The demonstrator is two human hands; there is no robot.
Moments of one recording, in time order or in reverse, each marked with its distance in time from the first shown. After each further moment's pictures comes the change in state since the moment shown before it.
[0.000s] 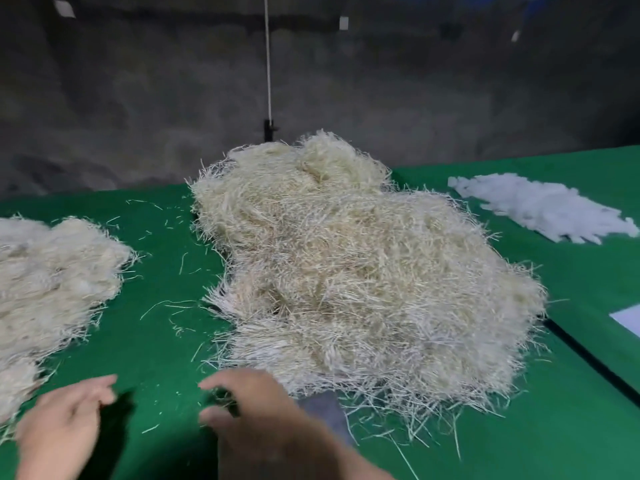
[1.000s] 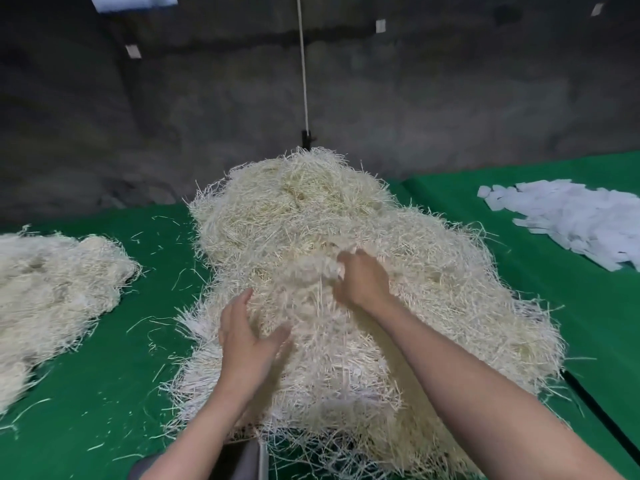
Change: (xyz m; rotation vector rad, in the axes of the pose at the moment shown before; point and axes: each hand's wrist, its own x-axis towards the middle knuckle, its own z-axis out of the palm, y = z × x) left_hand -0.082 0.279 0.223 -0.062 -0.091 0.078; right_hand 0.057 0.163 -0.266 -0.457 0.404 0.172
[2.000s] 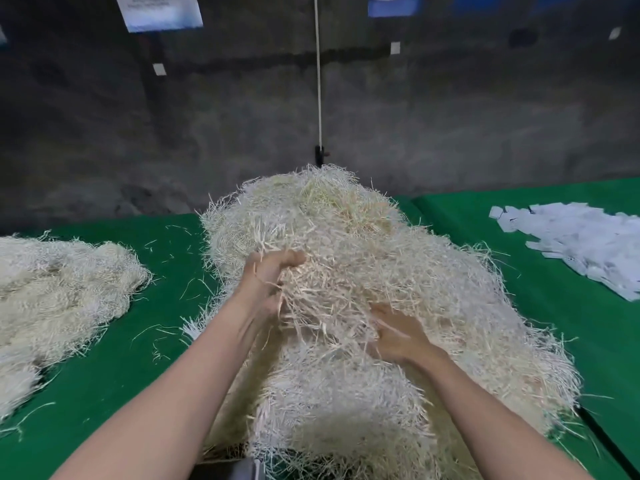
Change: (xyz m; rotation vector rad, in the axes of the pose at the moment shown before) left_hand 0.079 0.089 0.002 -0.678 -0.097 -0.285; right_hand -0.021 0.068 0.013 -0.167 -0.430 -0.037
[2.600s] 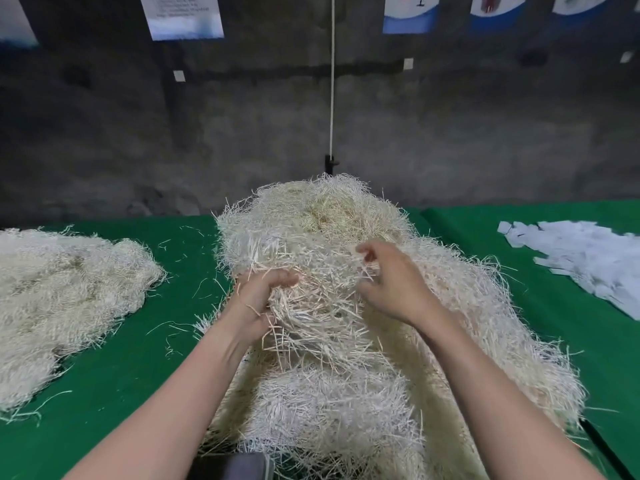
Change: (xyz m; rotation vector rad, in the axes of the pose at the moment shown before) left_hand -0.026 -0.004 -0.042 0.003 -0.005 -0.058; right_hand -0.042 -0.067 -0.088 0.327 0.494 -0.274
